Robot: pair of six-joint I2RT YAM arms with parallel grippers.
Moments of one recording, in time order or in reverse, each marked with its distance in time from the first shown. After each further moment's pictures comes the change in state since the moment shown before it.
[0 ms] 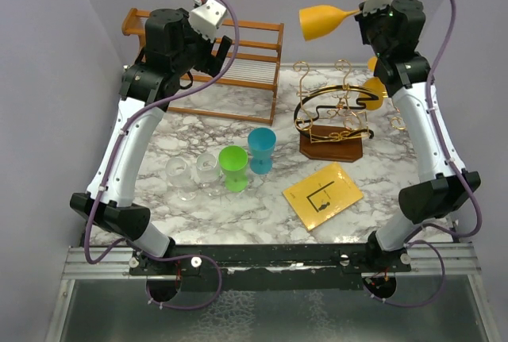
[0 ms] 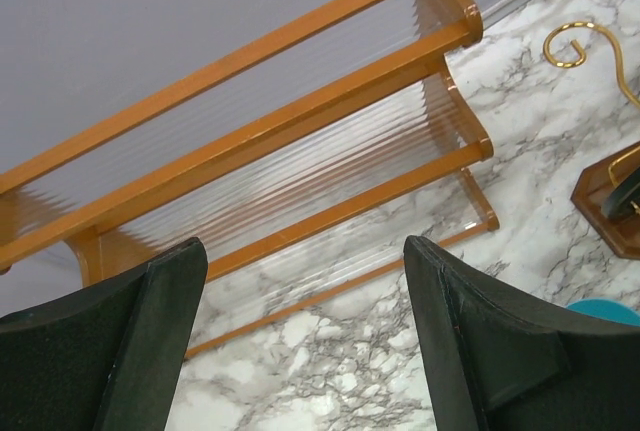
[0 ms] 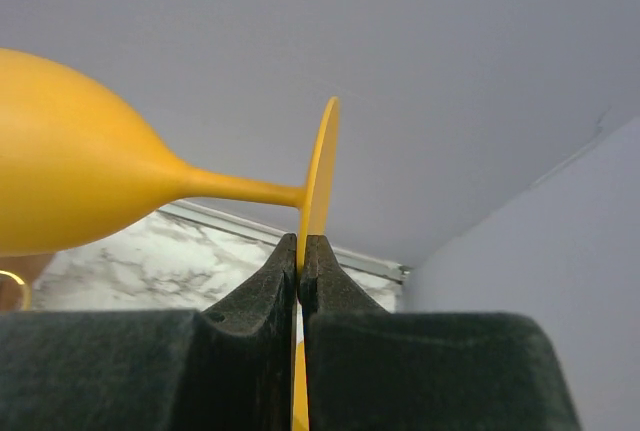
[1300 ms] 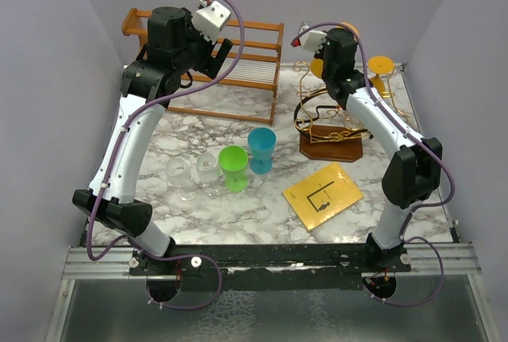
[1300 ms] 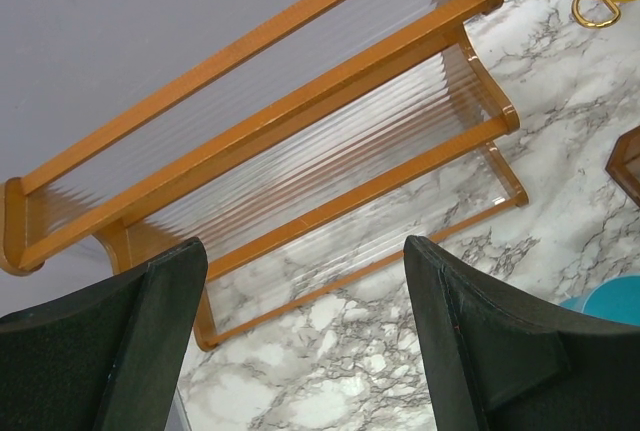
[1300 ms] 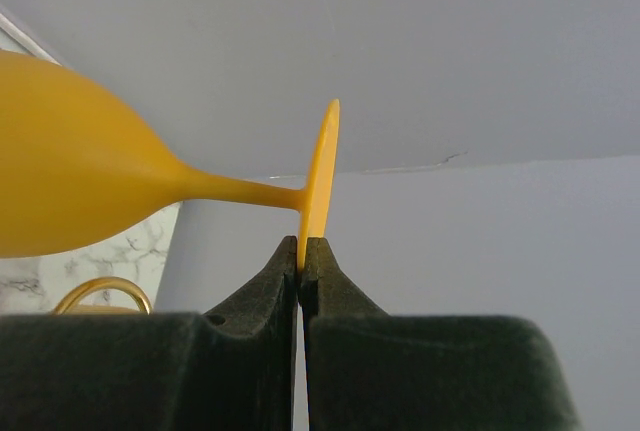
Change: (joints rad) left arm 0.001 0.031 0.053 -0.076 -0.030 0.087; right arm 0.201 0.190 -0.243 0.337 0.505 -0.861
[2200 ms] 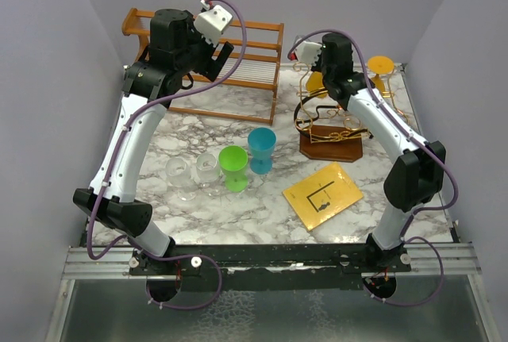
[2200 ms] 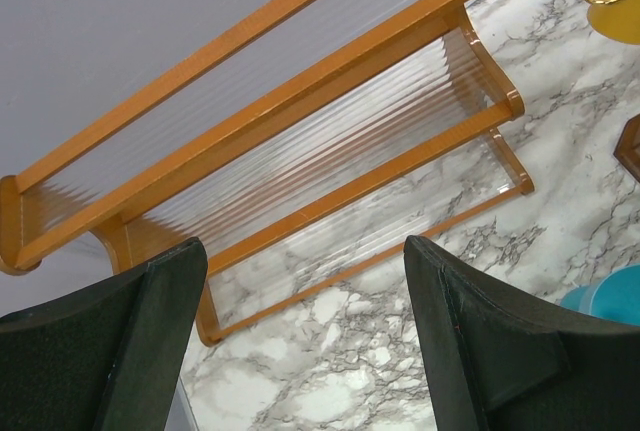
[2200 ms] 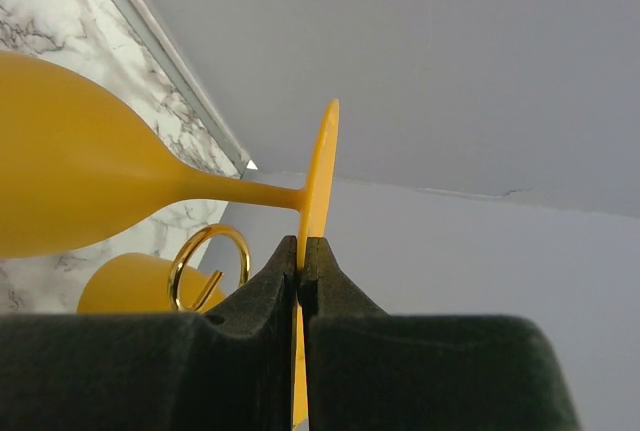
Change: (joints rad) left arm 0.000 0.000 -0.024 0.001 0.000 0.024; right arm 0.011 -0.039 0.000 -0.243 -0.077 0.037
